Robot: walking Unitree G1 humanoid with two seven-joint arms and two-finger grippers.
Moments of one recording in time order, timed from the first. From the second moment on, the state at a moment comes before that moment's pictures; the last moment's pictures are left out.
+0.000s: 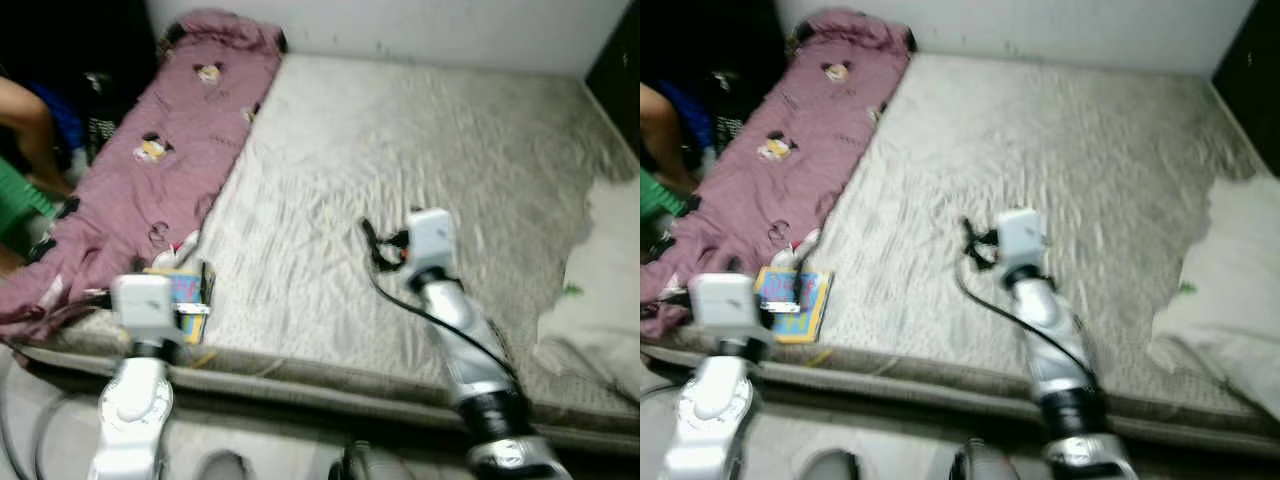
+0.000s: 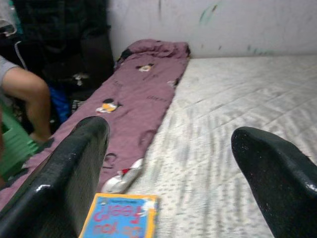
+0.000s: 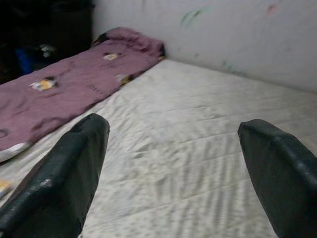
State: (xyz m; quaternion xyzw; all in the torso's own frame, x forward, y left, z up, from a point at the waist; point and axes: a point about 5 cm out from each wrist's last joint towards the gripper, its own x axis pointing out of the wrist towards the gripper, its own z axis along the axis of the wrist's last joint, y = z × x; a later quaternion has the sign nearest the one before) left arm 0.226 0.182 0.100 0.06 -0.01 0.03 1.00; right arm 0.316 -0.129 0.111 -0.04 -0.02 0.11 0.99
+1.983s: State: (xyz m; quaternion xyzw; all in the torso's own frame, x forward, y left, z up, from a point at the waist) left arm 0.228 0.187 0.103 0.06 -0.02 0.04 1.00; right arm 0.320 -0.125 0.113 -0.04 -0.02 0.12 0.99
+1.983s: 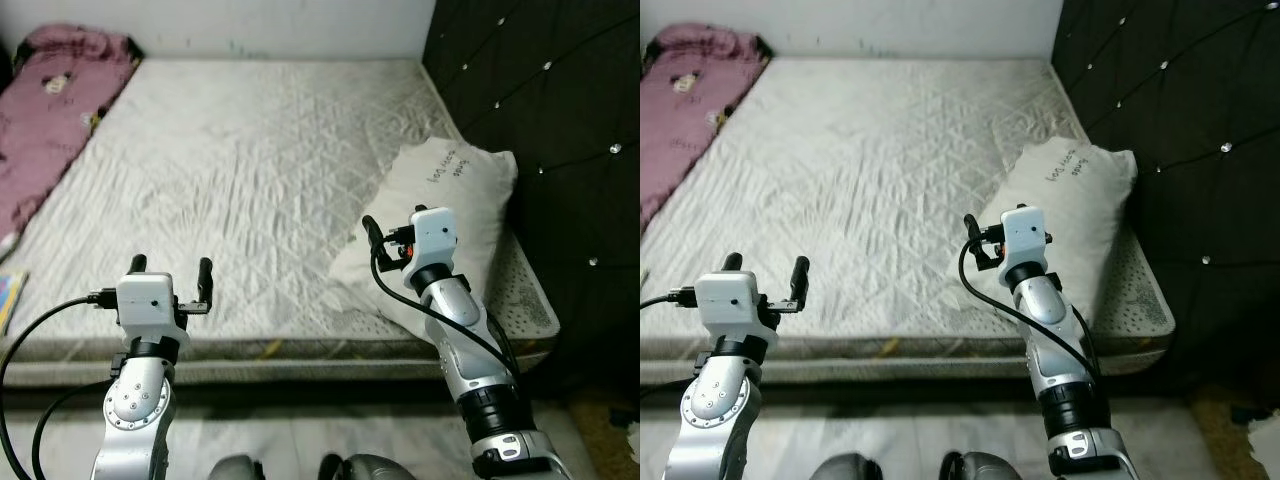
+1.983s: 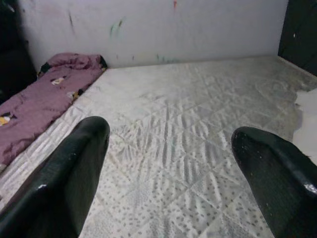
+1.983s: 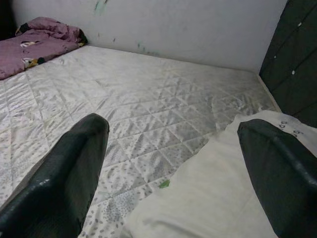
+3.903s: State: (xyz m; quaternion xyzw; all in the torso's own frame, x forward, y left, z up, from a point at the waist) left arm 0.193 0.194 0.055 0.06 0.06 0.10 0.99; right arm 0.281 -0.114 0.067 -0.05 0.04 0.18 0.98
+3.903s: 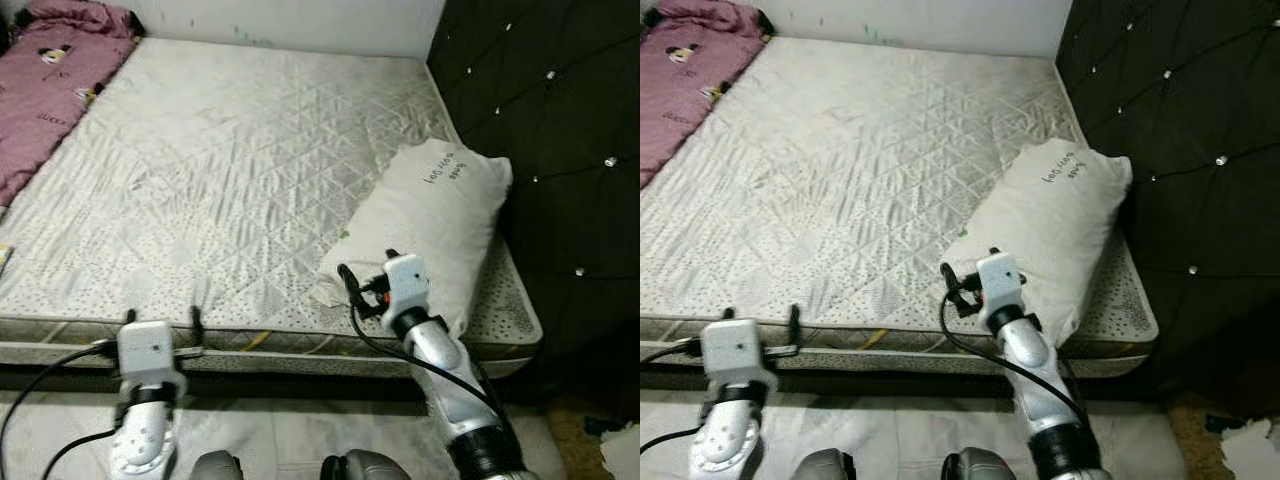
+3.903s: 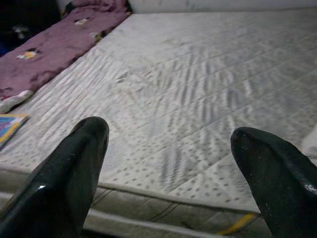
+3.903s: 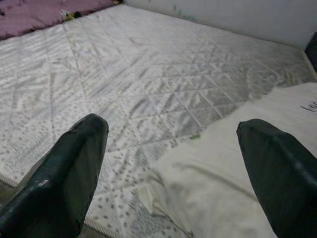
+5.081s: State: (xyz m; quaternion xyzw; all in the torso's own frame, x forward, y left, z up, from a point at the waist) left arm 0.230 0.181 0.094 0.04 -0.02 0.06 1.00; right arm 0.314 -0.102 0.102 -0.03 -0.03 0.16 0.99
